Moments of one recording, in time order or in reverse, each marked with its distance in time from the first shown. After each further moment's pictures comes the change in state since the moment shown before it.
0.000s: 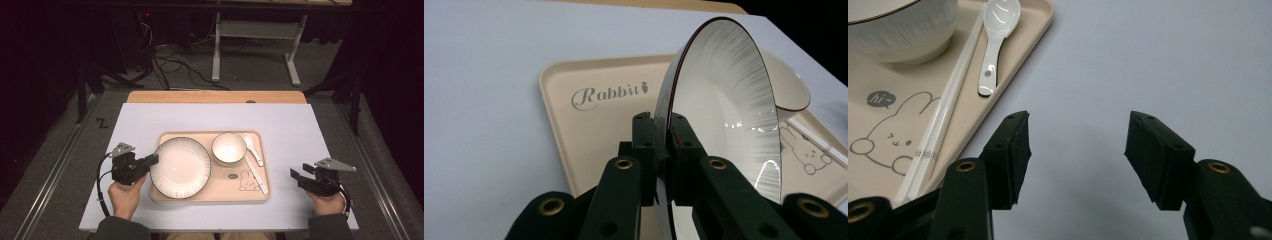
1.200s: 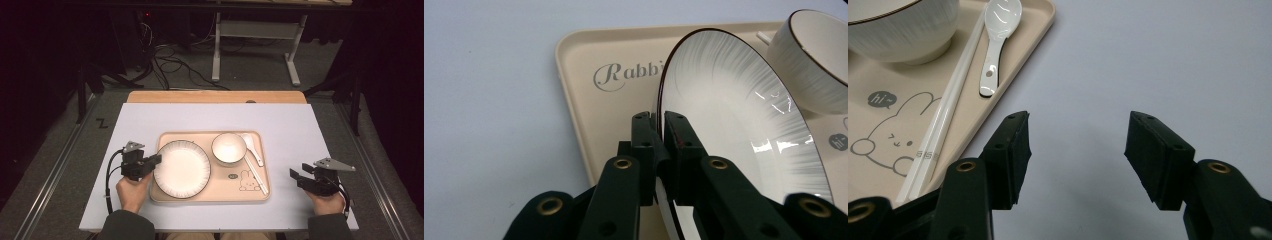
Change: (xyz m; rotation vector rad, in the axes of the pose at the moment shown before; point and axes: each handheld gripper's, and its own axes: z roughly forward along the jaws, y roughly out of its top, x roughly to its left) left arm 0.012 -0.005 0.037 0.088 0.082 -0.006; right arm 0.002 0.000 0.001 0.001 0.003 0.001
